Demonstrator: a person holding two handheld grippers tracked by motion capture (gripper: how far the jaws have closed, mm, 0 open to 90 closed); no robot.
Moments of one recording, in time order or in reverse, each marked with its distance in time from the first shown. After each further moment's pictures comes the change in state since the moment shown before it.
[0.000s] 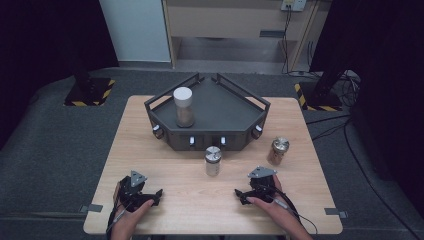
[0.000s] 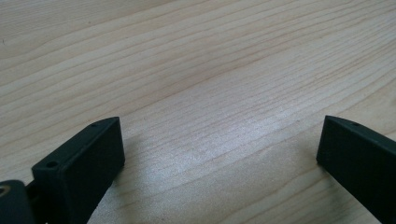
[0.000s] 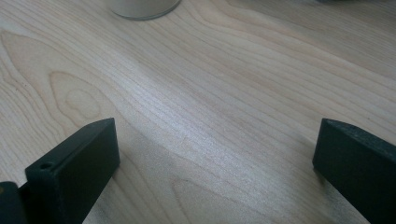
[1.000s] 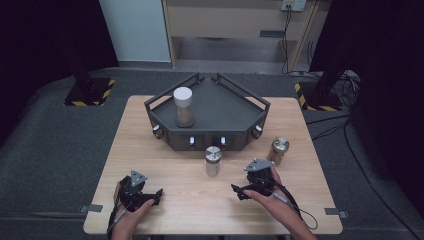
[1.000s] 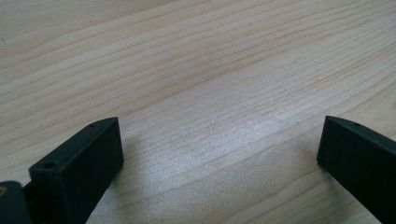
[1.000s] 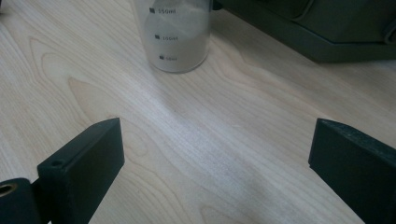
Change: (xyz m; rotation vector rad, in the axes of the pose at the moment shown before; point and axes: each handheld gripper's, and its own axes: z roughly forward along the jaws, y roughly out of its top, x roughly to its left) left arm -0.001 0.001 0.001 0.000 0.002 -0.008; right arm 0.007 0.047 -0.027 0.009 0.028 -0.049
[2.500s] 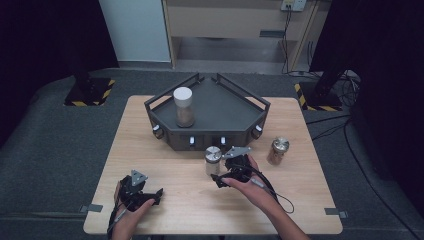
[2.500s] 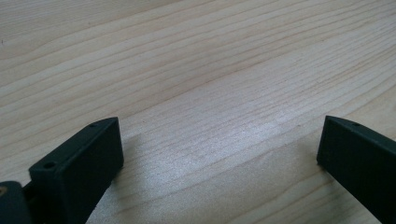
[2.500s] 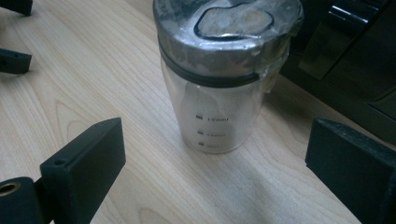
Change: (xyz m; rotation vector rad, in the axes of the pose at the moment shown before) left arm 0.000 0.001 0.001 0.001 0.000 0.002; right arm 0.008 0.049 0.045 -0.016 0.077 0.016
